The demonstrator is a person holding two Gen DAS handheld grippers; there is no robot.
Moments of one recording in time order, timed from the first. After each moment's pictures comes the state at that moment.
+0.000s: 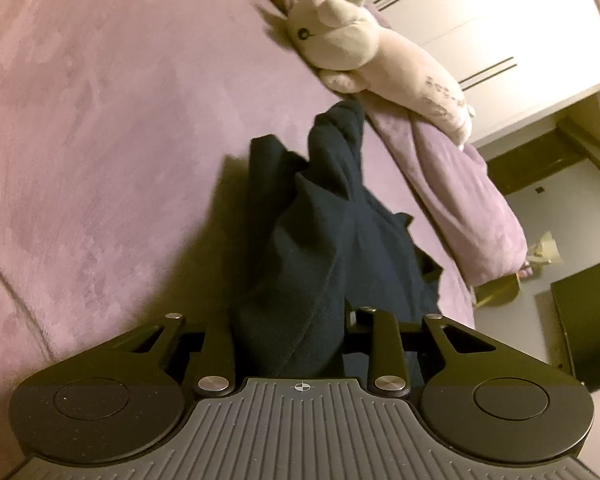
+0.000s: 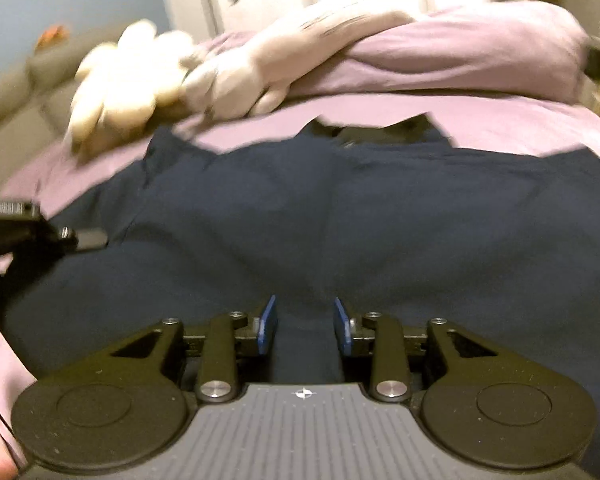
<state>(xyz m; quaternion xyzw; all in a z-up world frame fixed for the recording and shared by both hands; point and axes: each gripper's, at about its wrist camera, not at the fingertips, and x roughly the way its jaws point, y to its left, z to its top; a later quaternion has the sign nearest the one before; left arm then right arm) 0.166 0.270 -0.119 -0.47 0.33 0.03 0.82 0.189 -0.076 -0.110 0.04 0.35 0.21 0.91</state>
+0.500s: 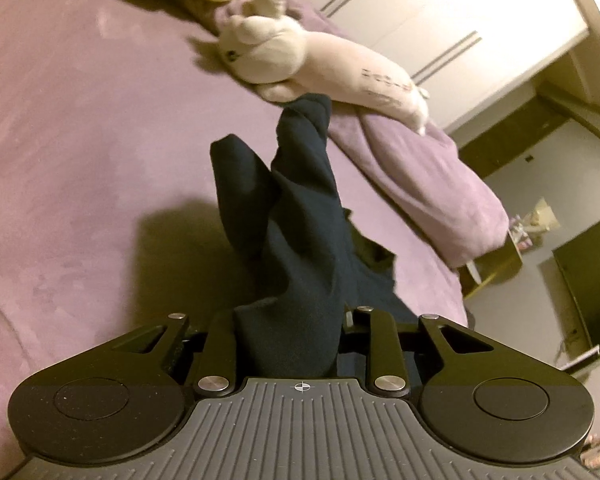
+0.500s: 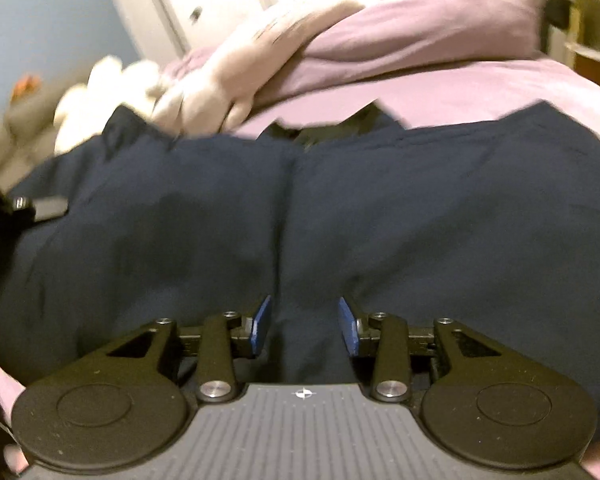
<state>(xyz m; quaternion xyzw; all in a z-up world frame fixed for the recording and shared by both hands) 0.169 0.210 -0.031 -0.40 0.32 0.02 0.86 0.193 -0.122 -0.107 0.12 0.37 0.19 0.90</state>
